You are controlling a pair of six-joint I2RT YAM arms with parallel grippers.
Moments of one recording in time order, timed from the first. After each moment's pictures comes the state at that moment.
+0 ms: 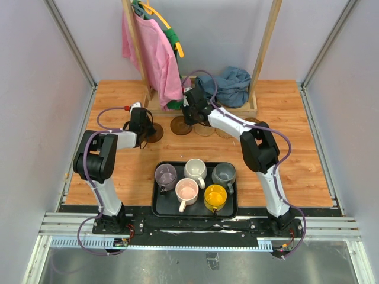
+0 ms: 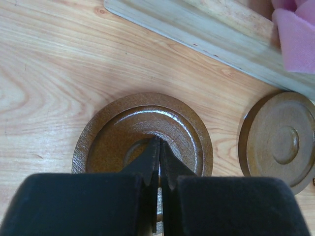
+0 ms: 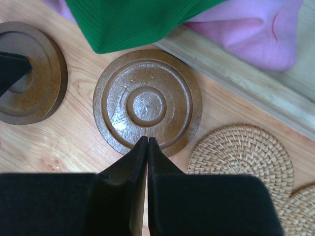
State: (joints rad) left arm -0.19 1.82 0.90 0.27 -0.13 -0.55; right arm 0.65 2.23 1.83 -0.37 -0.01 0.18
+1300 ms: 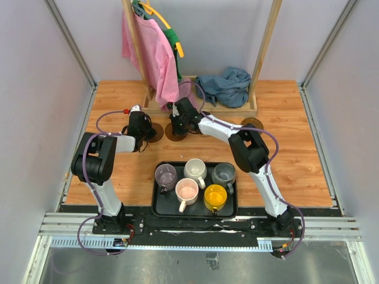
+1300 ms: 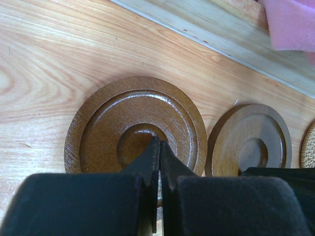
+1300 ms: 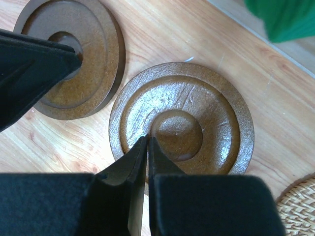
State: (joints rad) left arm -0.19 1.80 0.82 0.36 -0.07 -0.57; right arm 0.72 2.35 1.85 -0.27 -0.16 0.22
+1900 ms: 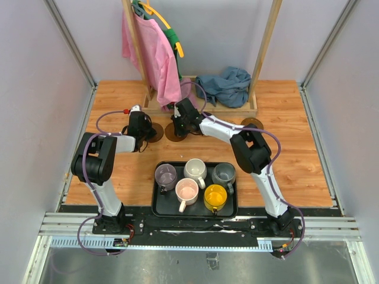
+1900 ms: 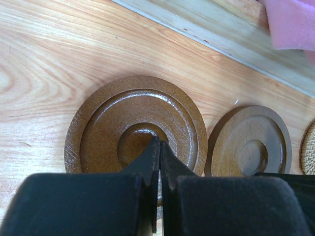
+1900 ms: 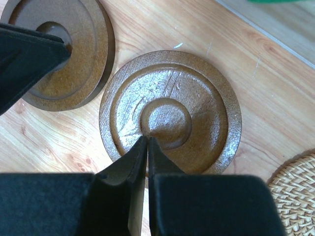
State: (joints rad) left arm -0.19 1.80 0.82 0.36 -0.07 -0.57; right arm 0.72 2.31 1.80 -0.27 -0.13 0.22
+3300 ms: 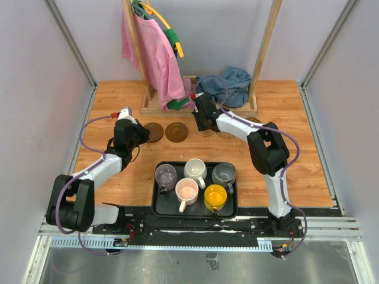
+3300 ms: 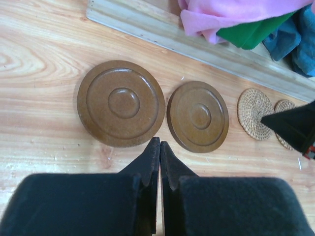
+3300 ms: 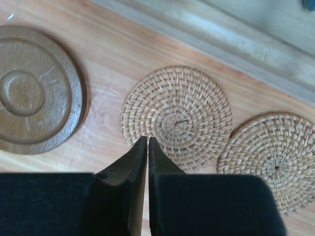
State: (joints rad) left arm -0.19 1.31 0.59 0.30 -0.03 -0.53; right arm 0.62 2.11 1.60 -0.35 0.14 0.15
